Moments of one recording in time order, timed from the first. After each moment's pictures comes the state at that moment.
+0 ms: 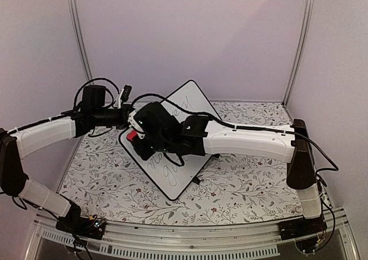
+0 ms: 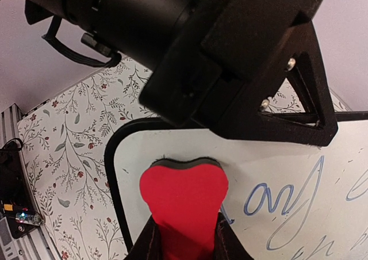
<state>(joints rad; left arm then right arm) -0.37 1.37 0.94 -0.03 0.63 -0.52 1.26 2.17 2.03 -0.44 0.31 0.15</state>
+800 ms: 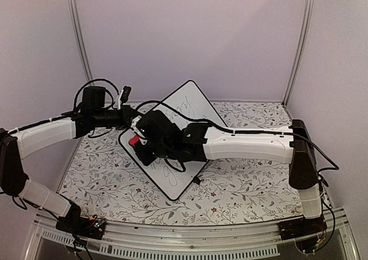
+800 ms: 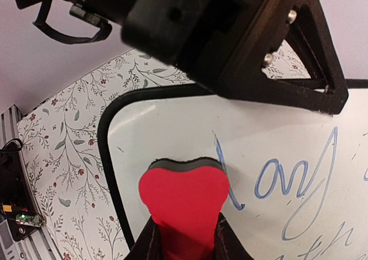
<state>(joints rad) -0.37 1.37 0.92 -0.02 0.62 -0.51 1.26 2.16 1.93 -0.37 0.31 0.20</state>
